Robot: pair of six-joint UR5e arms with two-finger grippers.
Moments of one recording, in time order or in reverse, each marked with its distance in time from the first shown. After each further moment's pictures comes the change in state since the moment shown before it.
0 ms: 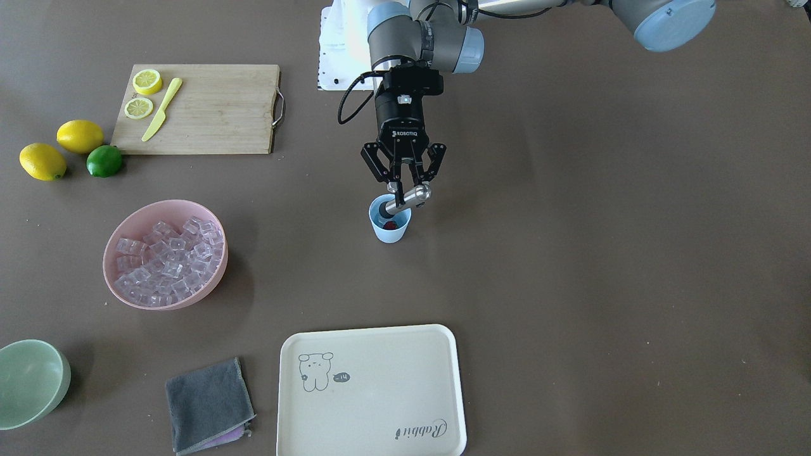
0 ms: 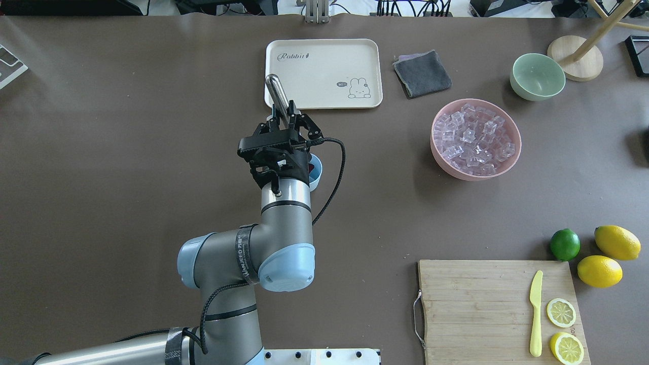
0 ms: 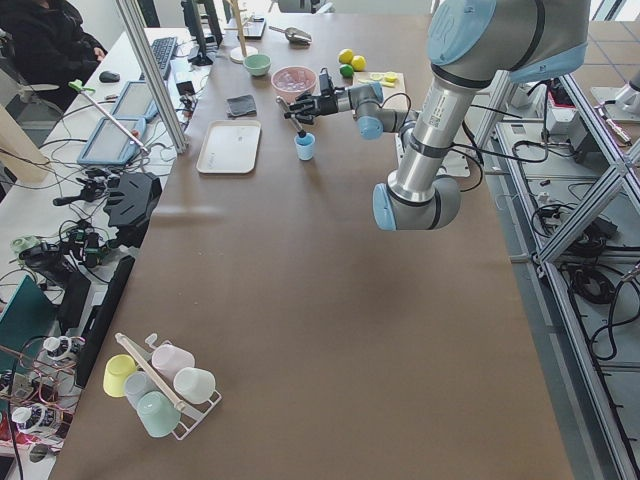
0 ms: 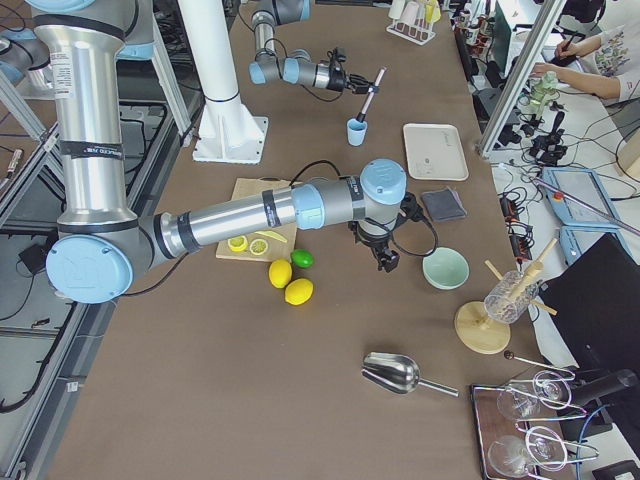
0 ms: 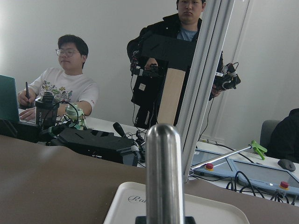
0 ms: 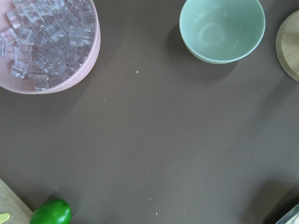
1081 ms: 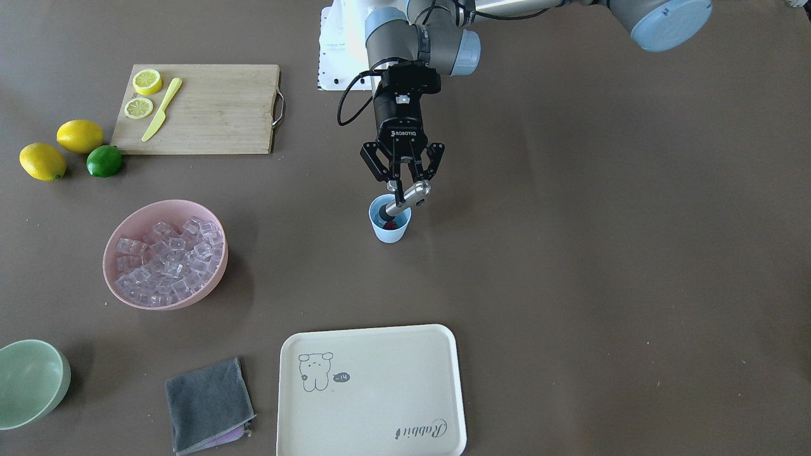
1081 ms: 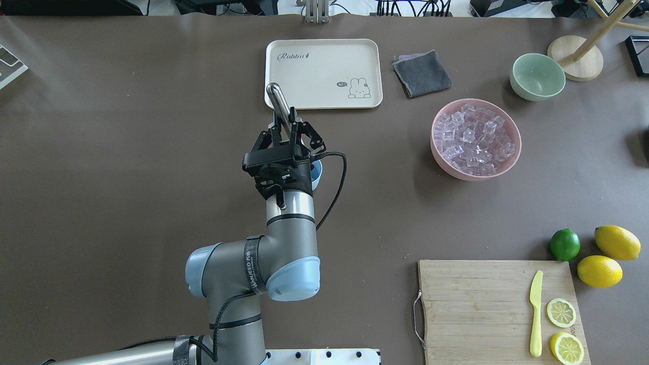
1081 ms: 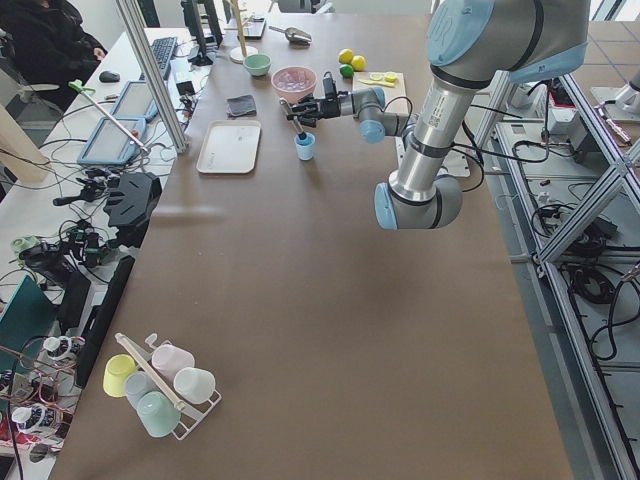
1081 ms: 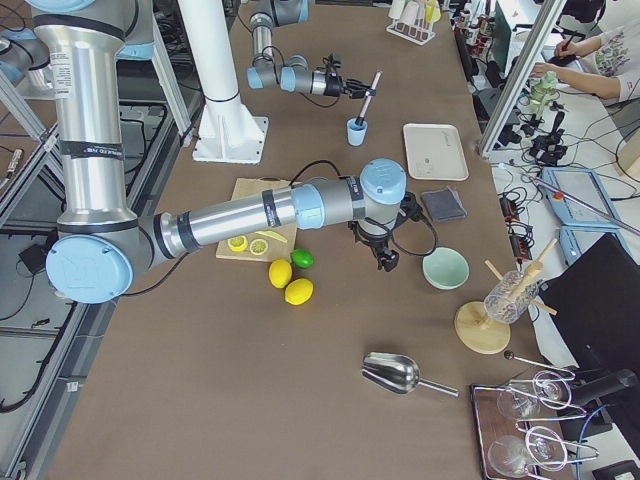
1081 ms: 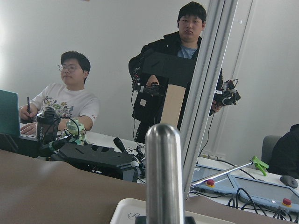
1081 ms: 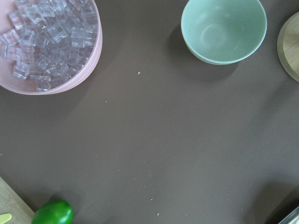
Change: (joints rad) left arm 0.049 -0.006 0.076 0.003 0.086 -0.072; right arm 0.000 -0.001 0.003 0.000 0.005 0.000
